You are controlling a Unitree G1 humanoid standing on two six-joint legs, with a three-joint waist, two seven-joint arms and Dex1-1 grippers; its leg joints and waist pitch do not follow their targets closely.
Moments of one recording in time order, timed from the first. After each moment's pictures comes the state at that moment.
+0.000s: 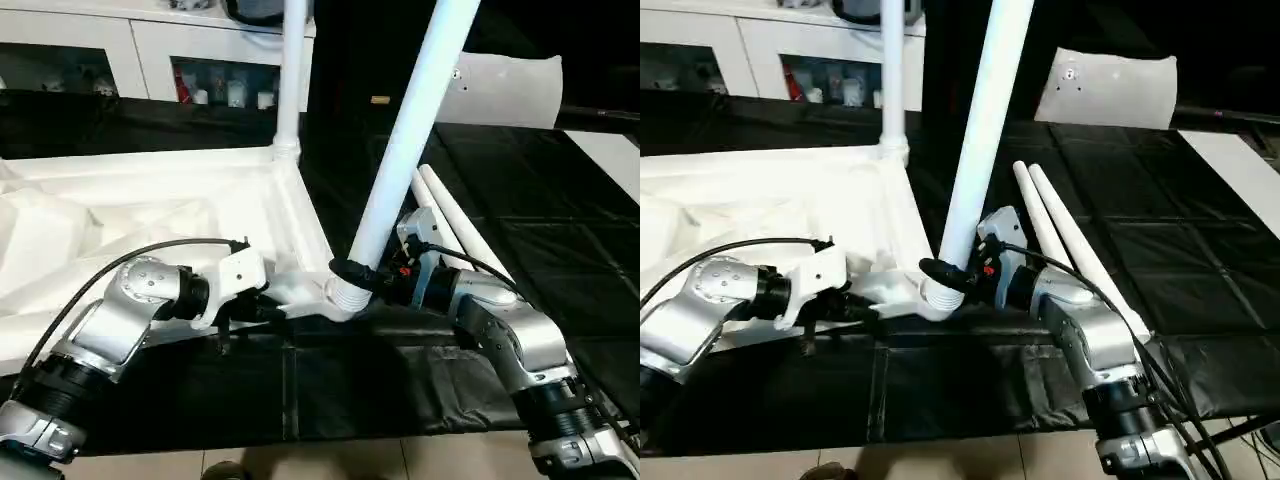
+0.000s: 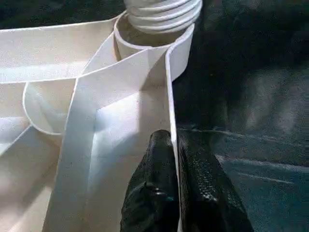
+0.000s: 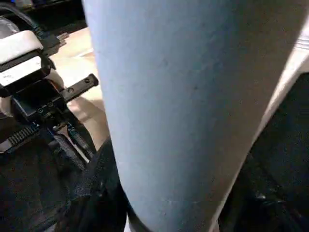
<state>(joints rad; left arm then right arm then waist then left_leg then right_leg) -0.44 0.63 -0.35 0.22 -0.07 0.21 -1.17 -0.41 -0.27 0.15 0.20 0.35 0.37 0.86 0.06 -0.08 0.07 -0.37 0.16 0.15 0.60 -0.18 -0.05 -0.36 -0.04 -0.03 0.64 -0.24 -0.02</state>
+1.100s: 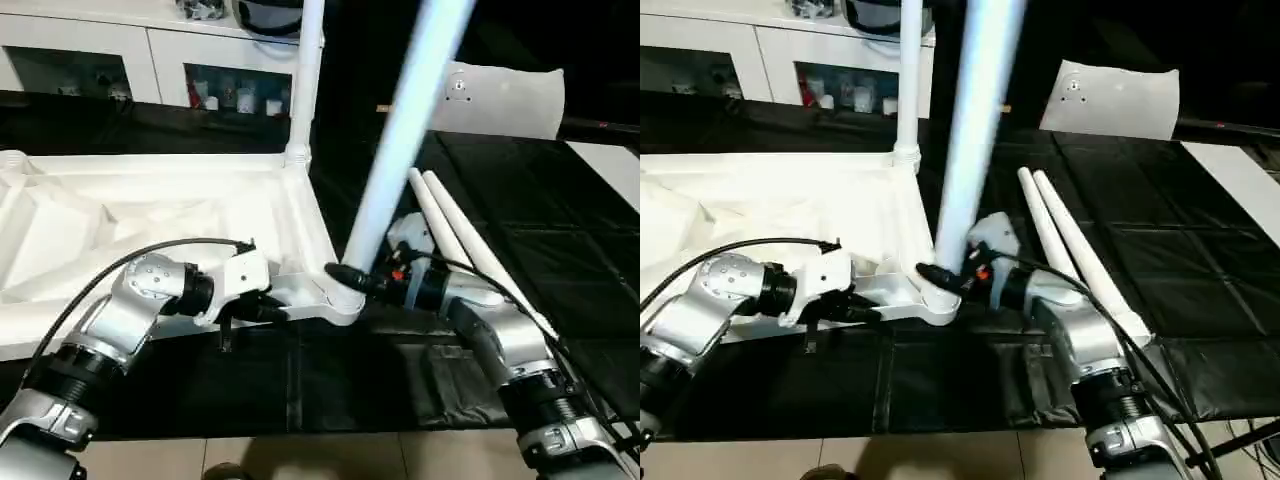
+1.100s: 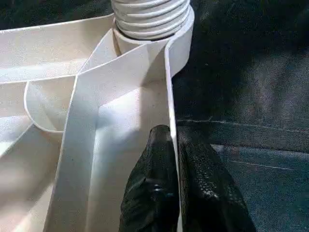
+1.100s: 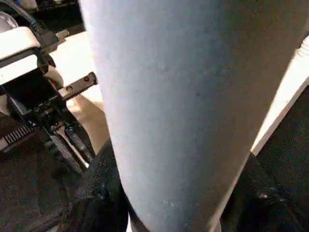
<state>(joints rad) -0.50 0.58 -0.36 0.35 -0.02 0.11 -1.19 -0.44 -0.24 0.16 0.37 0.32 0.22 0.88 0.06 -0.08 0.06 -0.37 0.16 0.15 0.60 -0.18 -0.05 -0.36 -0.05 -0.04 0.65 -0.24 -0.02</state>
